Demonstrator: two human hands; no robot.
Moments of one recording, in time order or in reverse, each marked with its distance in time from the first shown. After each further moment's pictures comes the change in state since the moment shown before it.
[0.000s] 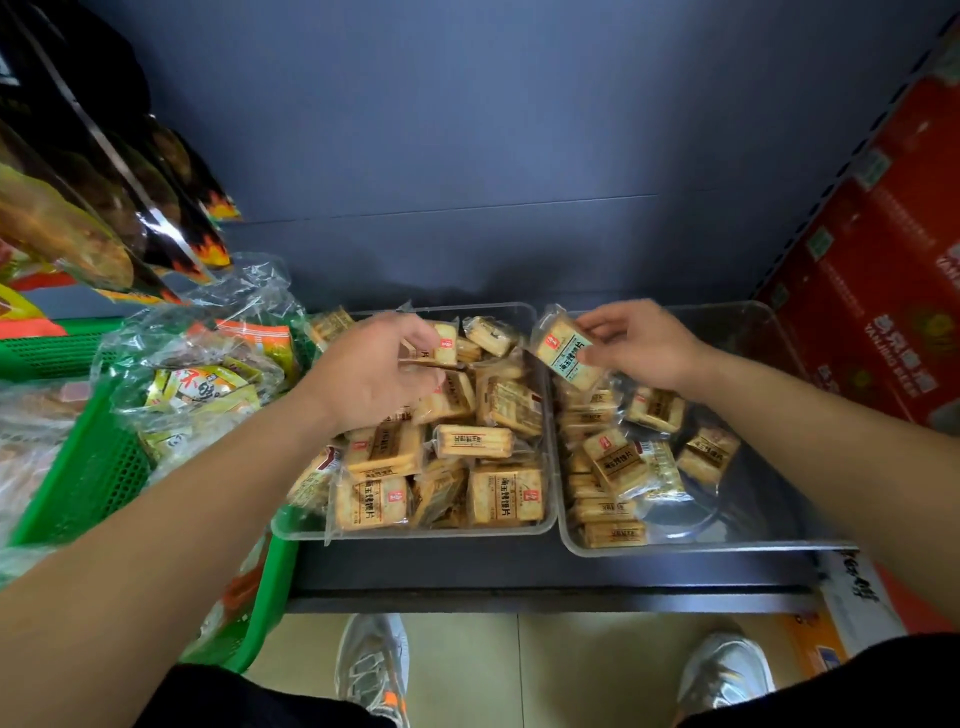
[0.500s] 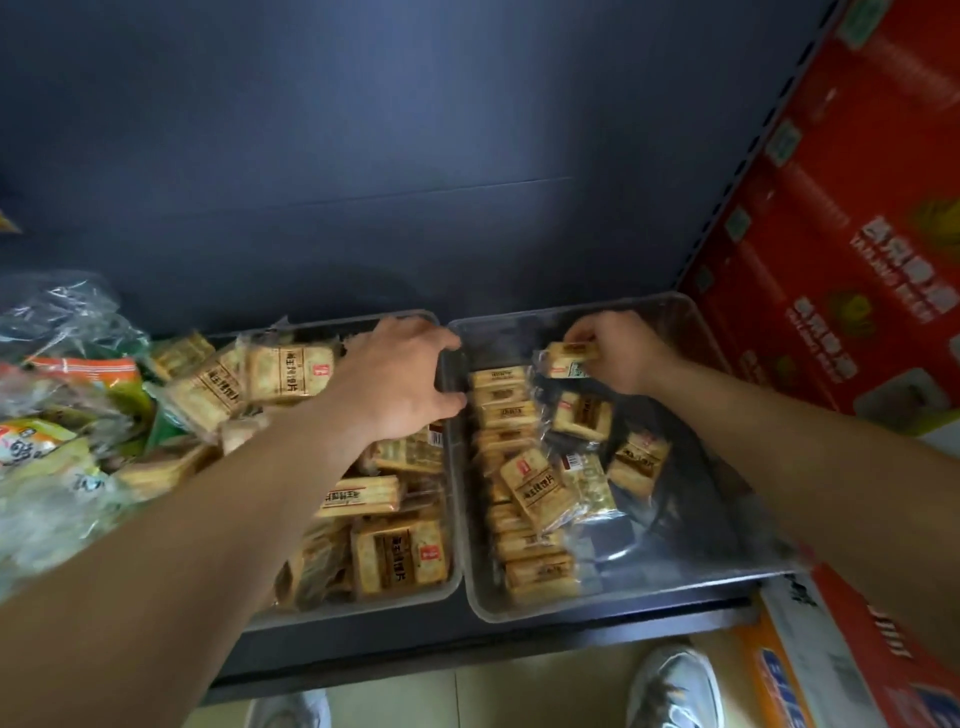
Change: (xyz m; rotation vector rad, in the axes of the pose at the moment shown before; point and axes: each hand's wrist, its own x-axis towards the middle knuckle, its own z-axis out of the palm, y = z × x) left_hand 0.094 0.073 0.085 0.318 -0.163 0.069; right_hand 0.061 0.123 -0.050 -0.547 0.132 0.035
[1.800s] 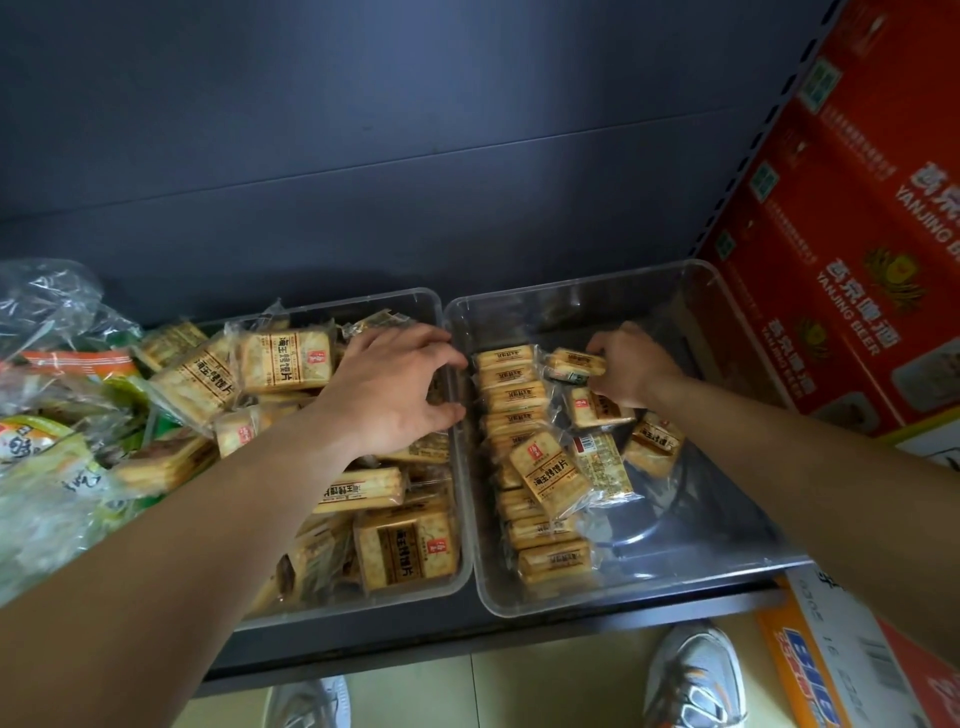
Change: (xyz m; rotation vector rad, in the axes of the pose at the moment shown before) left_hand -0.003 -0.009 0.017 0.080 -0.104 0.078; right_hand -0.010 0.016 0.045 -0.036 -0.100 0.206
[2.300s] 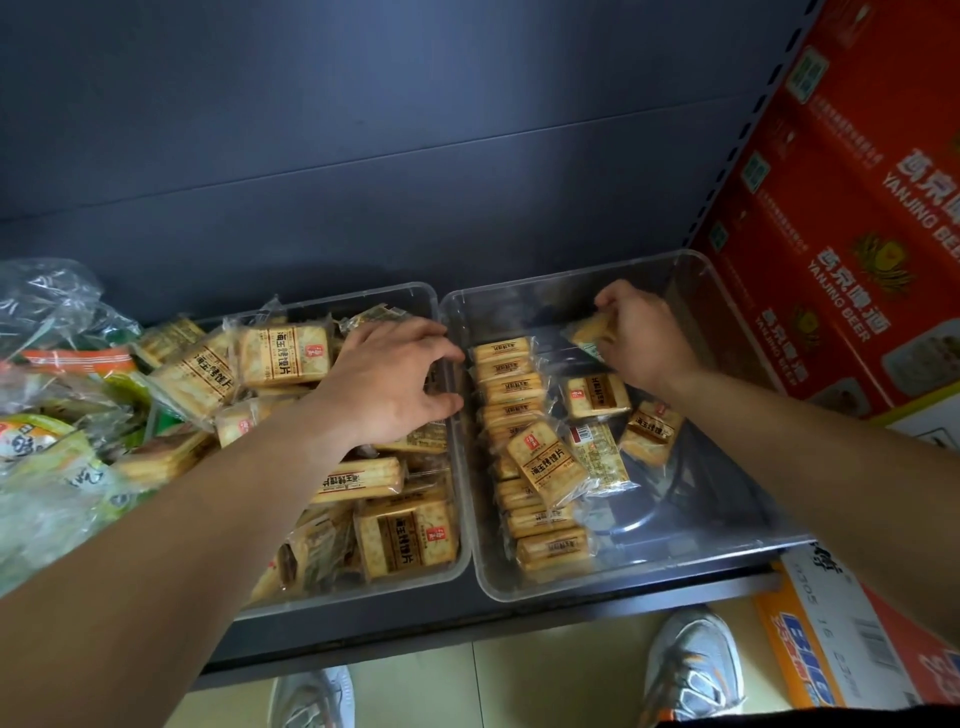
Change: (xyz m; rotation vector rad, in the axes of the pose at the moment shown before) left_hand -0.002 0.001 -0.002 -0.014 -0.012 -0.004; right_hand -0.016 0.000 -0.016 0.207 0.312 -0.109
